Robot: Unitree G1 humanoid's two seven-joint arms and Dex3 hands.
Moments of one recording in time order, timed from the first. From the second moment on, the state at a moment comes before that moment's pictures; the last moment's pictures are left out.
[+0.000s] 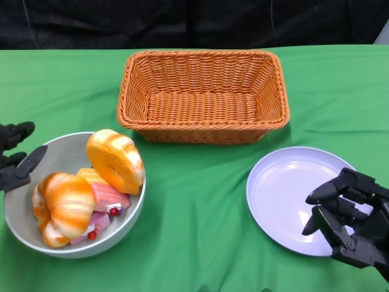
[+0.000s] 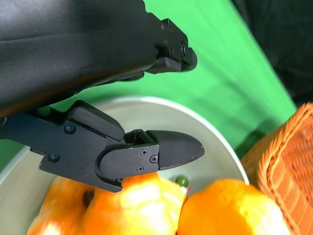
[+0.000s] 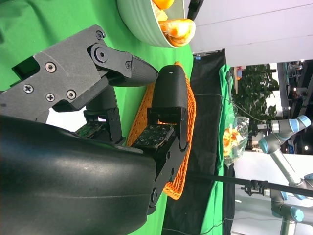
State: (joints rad) left arm -0.58 0.45 0.10 0.99 0.04 -0.07 -0.37; right arm 0.17 -0.08 -0.06 -0.17 0.28 -0.09 0.33
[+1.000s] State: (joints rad) left arm -0.41 0.45 0.09 0.37 -0.25 0.70 -0.70; right arm 0.16 -0.07 -0.06 -0.15 0.27 -0.11 0.32
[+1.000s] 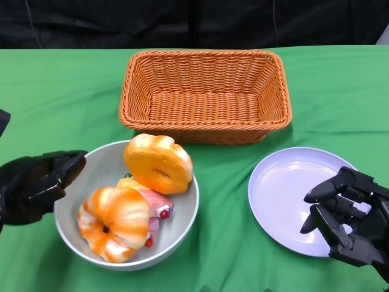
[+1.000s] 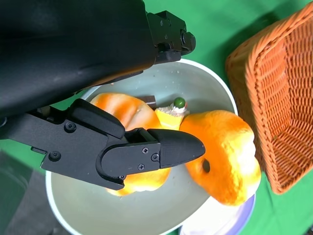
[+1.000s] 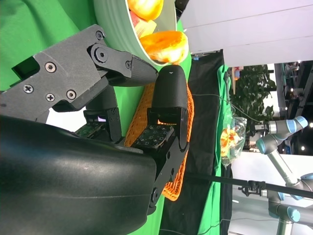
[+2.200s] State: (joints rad) left arm -0.31 0.34 0.09 0.02 -0.45 1.00 -0.61; right arm 0.17 -0.07 -0.06 -0.18 0.28 -0.09 0.32
